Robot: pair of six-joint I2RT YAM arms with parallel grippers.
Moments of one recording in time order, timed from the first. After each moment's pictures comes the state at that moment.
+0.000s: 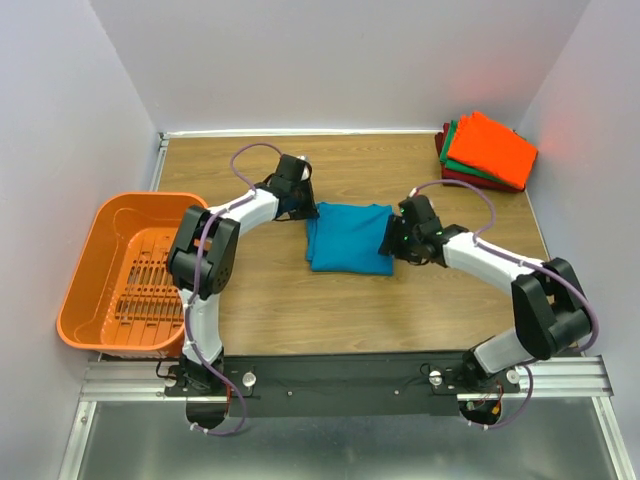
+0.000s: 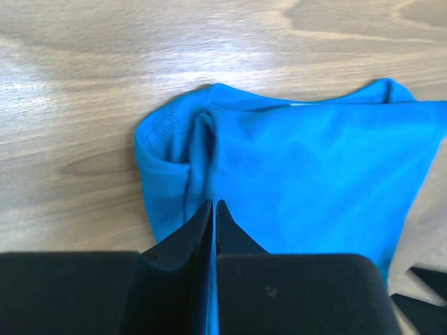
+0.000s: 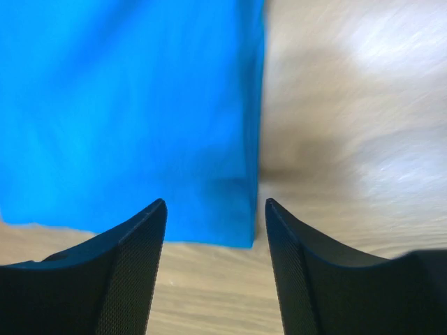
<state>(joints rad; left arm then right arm) -0.42 2.00 1.37 -0.21 0.18 -0.56 0.49 1.51 0.83 -0.27 0.06 0.62</state>
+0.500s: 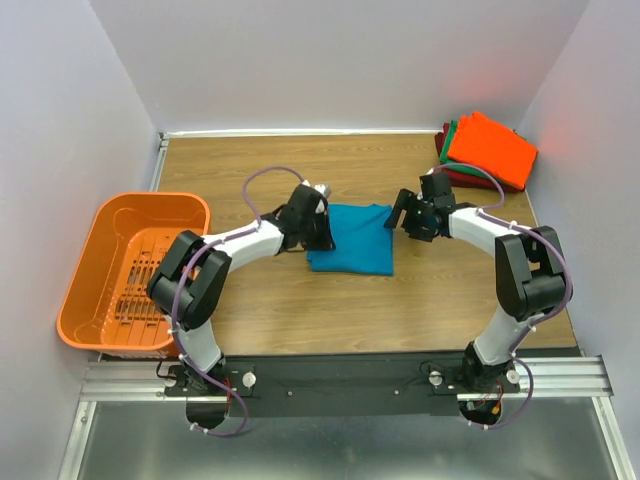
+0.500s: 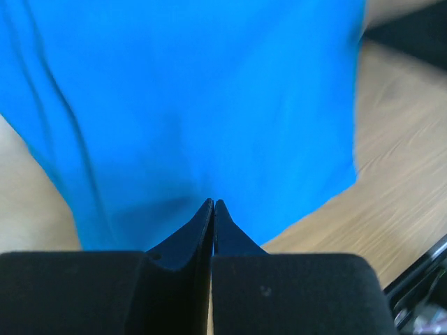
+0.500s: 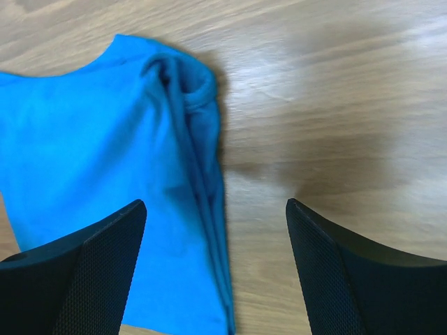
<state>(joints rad) -0.58 1.75 1.09 -0.13 0.20 -0.56 0.25 1.72 1.01 -0.19 -0.10 0.56</state>
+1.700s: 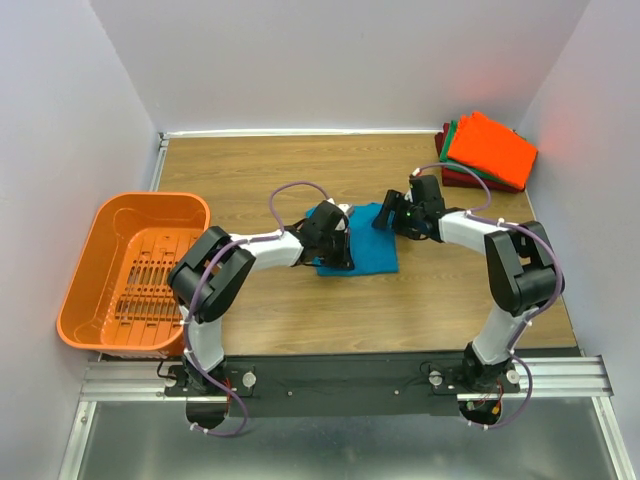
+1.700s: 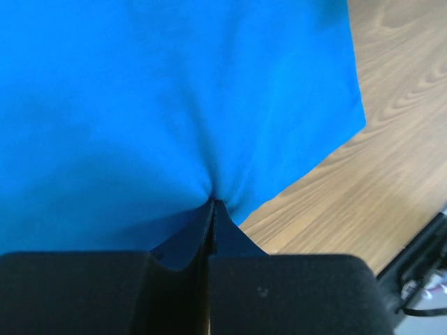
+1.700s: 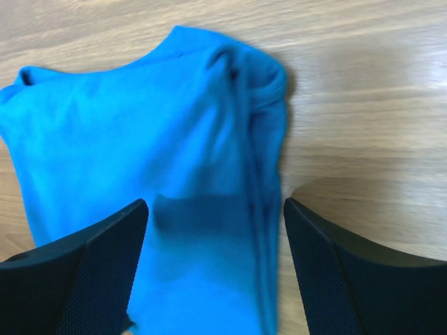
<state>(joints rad) -0.73 1.85 1.06 -0.06 0.25 -0.58 0.30 1.78 0.98 -0.02 -0.15 0.54</state>
